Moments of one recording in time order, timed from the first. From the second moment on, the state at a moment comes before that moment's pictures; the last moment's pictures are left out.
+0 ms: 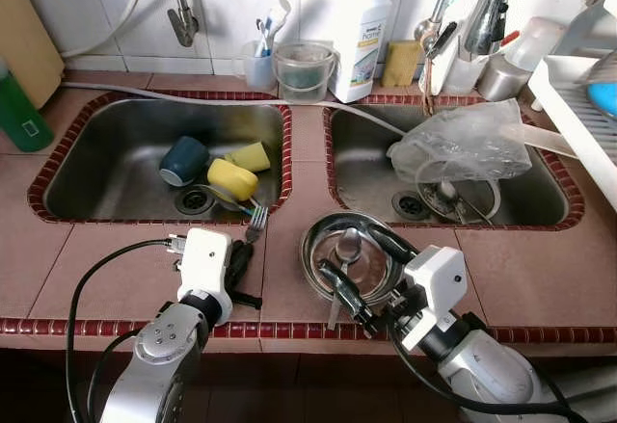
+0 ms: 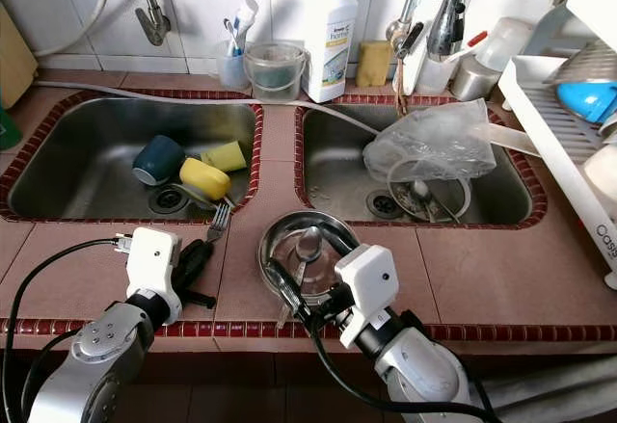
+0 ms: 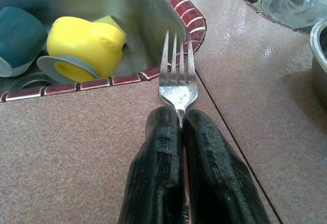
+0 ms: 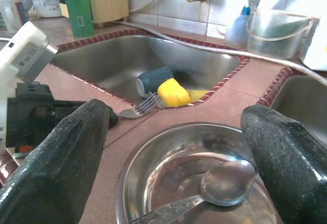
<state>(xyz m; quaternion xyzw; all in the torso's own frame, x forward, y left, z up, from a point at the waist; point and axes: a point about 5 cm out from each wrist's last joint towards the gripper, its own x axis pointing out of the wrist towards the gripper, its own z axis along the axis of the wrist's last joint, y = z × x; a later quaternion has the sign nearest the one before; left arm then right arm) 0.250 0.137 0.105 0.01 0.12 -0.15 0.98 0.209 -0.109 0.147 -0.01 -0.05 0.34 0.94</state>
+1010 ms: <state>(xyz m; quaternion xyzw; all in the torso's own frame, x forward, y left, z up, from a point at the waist) 0.261 0.128 0.147 -0.02 0.05 -0.17 0.98 0.216 -0.106 0.151 0.00 -0.07 0.34 0.94</state>
